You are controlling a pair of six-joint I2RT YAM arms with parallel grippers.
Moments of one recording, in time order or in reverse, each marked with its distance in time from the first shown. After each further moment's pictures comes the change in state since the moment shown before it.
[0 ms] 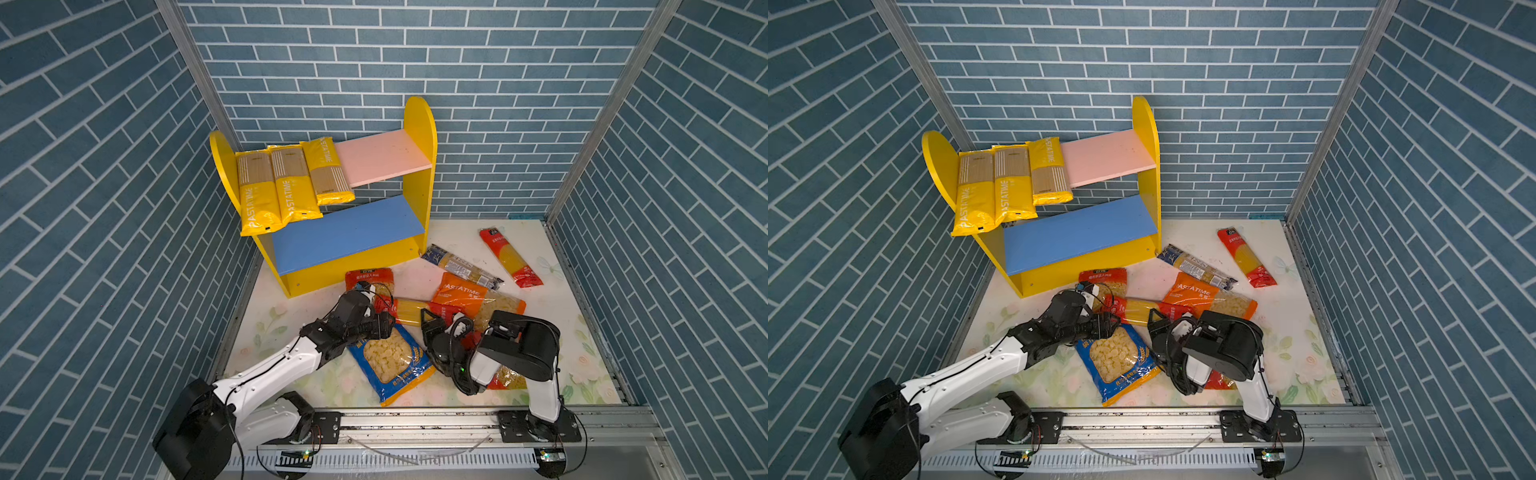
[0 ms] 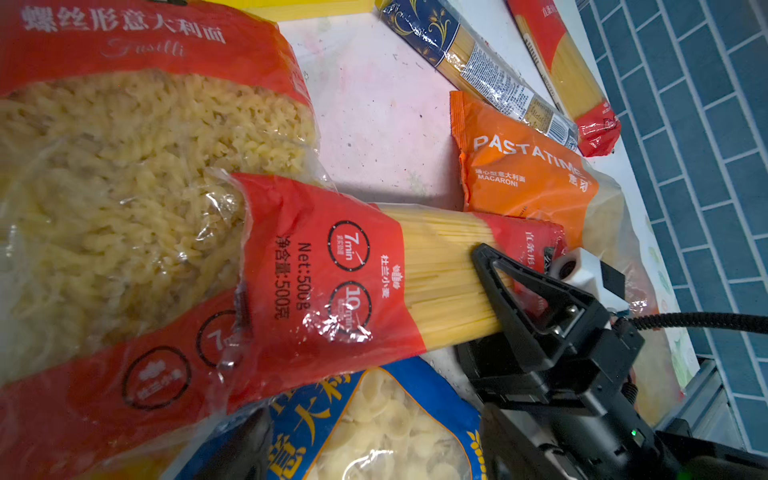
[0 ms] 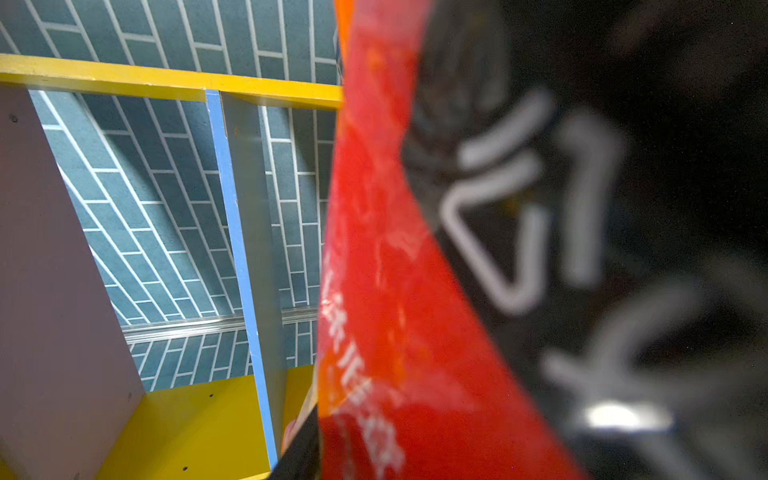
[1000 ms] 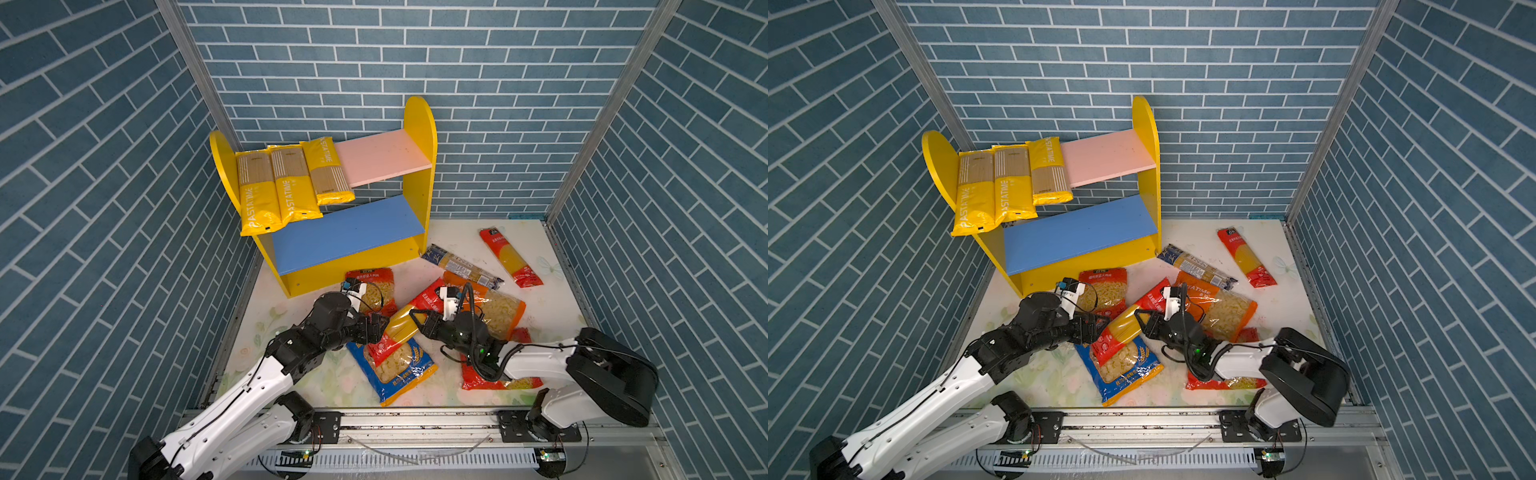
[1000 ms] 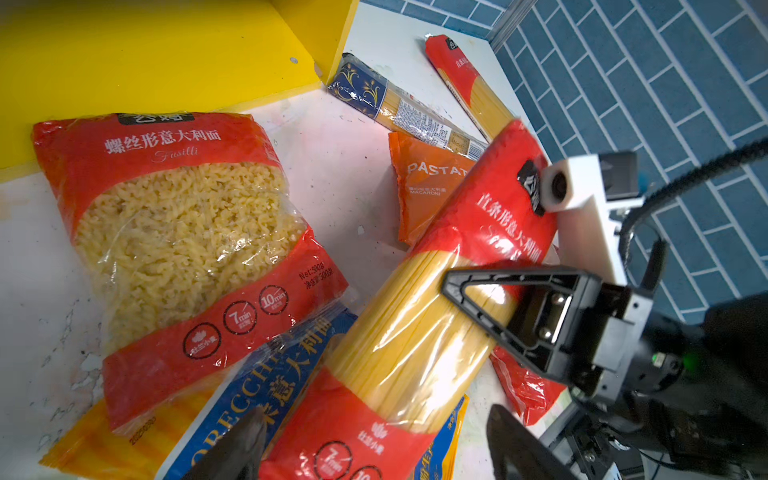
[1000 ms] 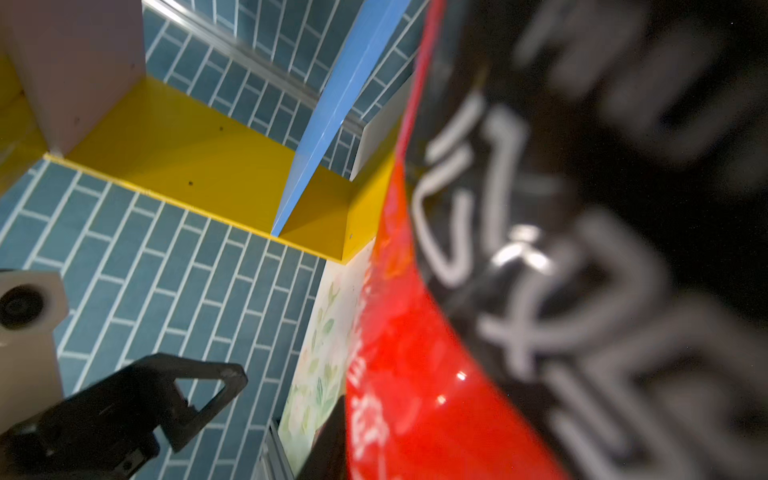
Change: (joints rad) left arm 0.000 -0.279 0.092 -0.261 0.045 0.104; right arm -0.162 -0.600 0.024 -0.606 -0.716 -0.762
